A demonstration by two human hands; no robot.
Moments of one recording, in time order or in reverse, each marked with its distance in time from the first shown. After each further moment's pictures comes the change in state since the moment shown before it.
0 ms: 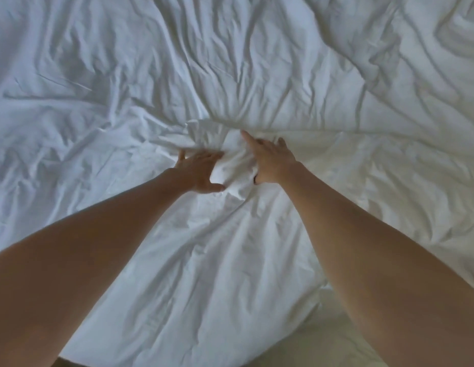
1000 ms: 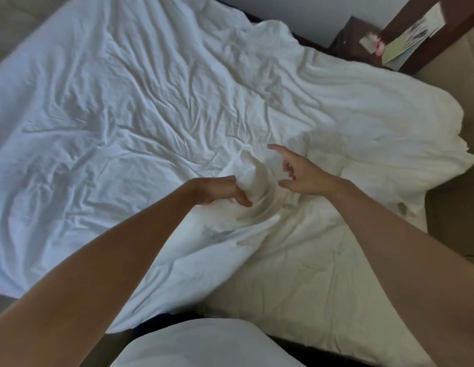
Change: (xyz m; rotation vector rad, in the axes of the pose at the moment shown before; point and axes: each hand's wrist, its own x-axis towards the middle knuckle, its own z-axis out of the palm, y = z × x) left_hand -0.293 0.165 -0.037 -0.977 -0.443 0.221; right_hand -0.378 0.006 -0.028 0.615 0.280 0.104
